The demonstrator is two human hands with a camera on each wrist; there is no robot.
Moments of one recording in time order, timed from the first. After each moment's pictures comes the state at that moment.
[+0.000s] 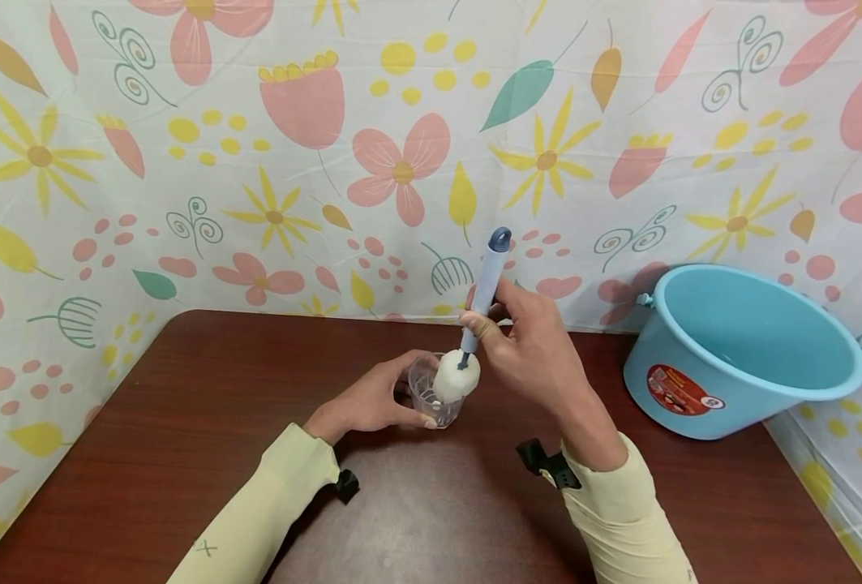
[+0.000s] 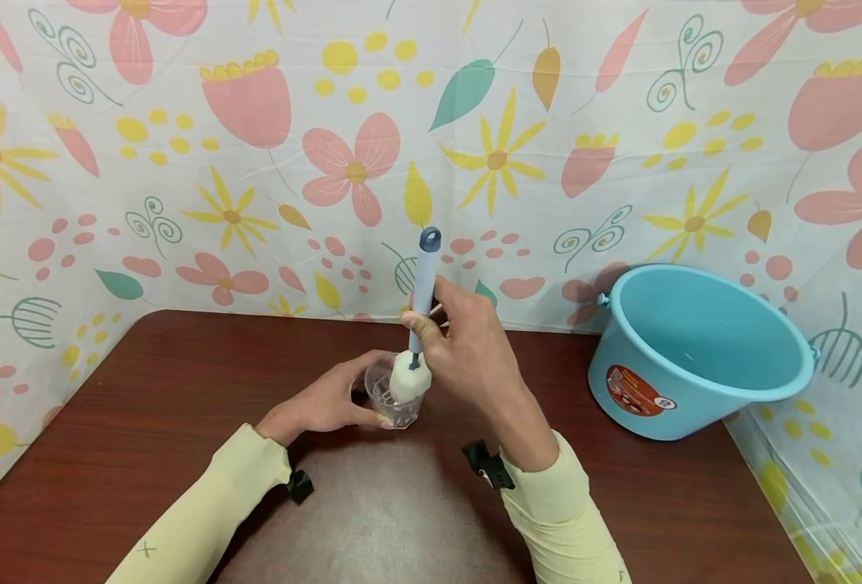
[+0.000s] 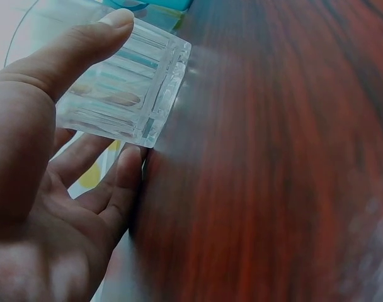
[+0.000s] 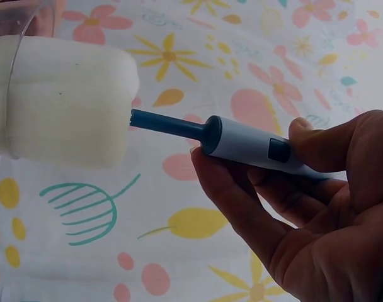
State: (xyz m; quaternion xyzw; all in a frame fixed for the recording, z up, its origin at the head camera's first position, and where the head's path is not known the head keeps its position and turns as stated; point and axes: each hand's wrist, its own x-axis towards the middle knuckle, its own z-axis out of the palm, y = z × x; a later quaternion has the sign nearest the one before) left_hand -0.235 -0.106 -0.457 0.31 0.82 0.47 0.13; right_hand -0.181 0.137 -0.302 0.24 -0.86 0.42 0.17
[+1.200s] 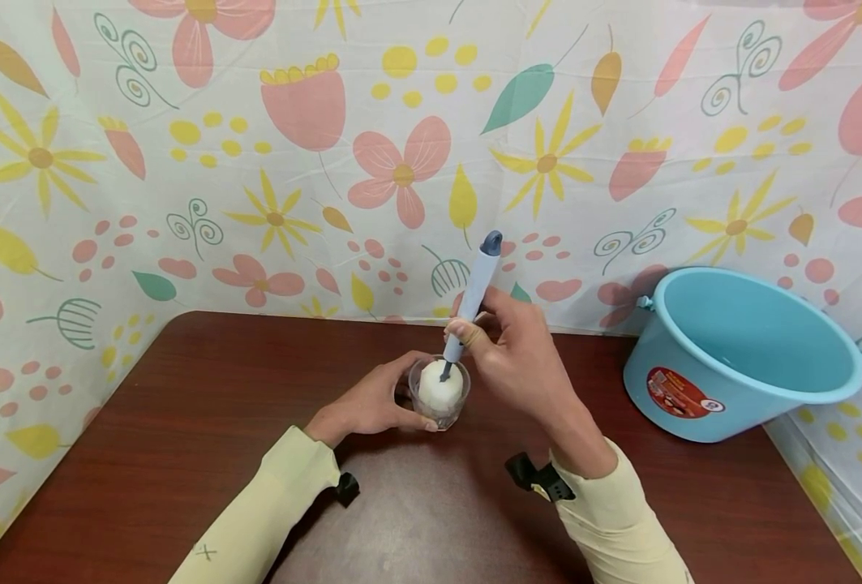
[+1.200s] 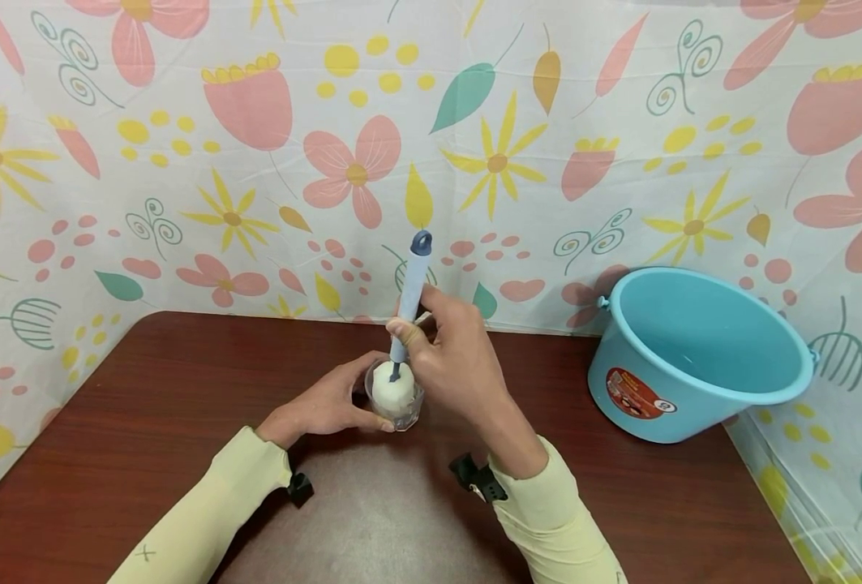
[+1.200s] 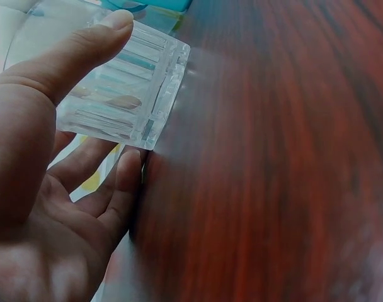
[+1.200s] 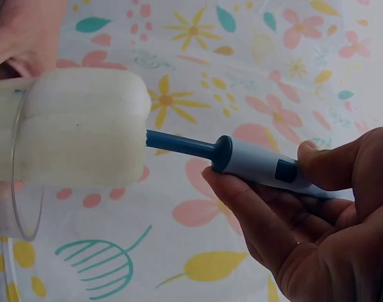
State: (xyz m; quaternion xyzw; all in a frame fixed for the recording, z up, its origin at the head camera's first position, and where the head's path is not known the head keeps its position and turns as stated) left_hand -0.236 -0.104 -0.460 0.30 0.81 0.48 0.13; right_hand -0.174 0.123 -0.305 0.25 -0.82 0.50 0.15
